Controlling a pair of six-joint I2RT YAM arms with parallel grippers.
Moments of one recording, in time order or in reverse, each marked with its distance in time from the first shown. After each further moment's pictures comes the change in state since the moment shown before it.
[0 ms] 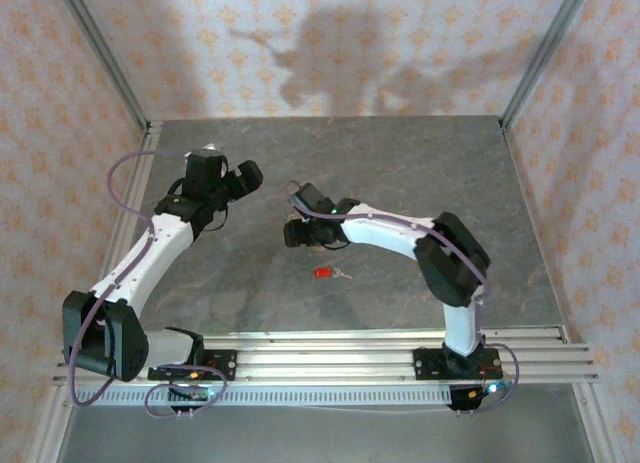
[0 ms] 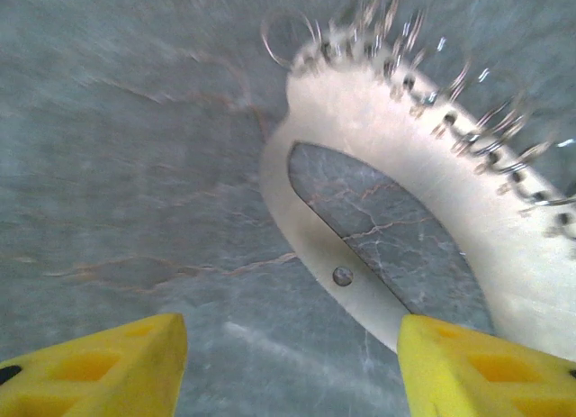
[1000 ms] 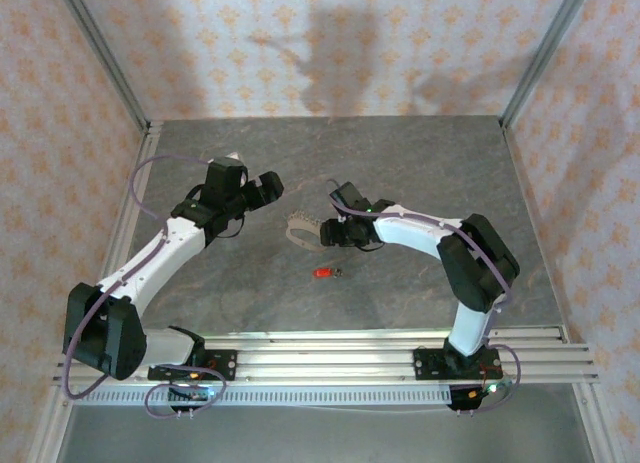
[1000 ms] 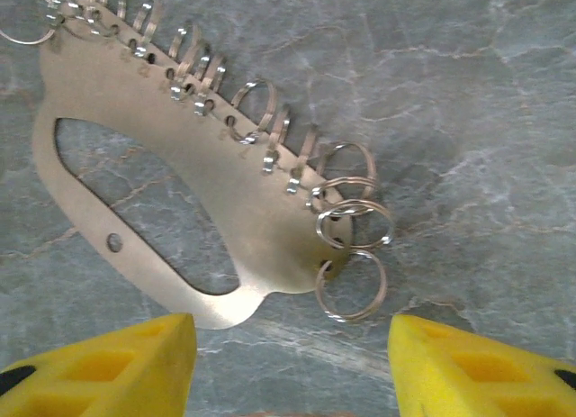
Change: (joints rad) left arm -0.120 0.020 -0.035 0.034 0.022 -0.025; right arm -0.162 -0.093 -0.246 0.061 -0.061 -0.026
